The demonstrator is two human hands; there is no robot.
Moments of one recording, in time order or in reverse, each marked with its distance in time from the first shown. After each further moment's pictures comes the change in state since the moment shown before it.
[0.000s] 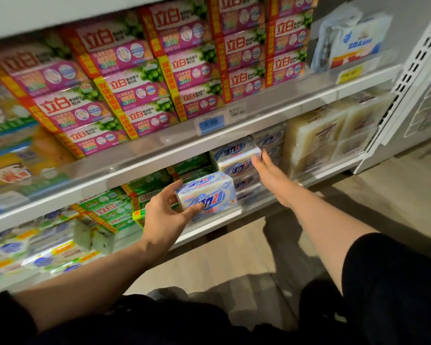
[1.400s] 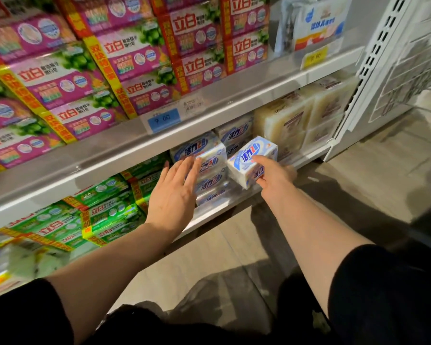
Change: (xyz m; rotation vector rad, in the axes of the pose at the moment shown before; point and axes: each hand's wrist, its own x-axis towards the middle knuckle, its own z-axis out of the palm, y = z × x) left_hand 0.061 -0.008 0.085 1.010 -0.130 0.706; right_hand 0.021 0.035 -0.034 0.927 0.647 0.248
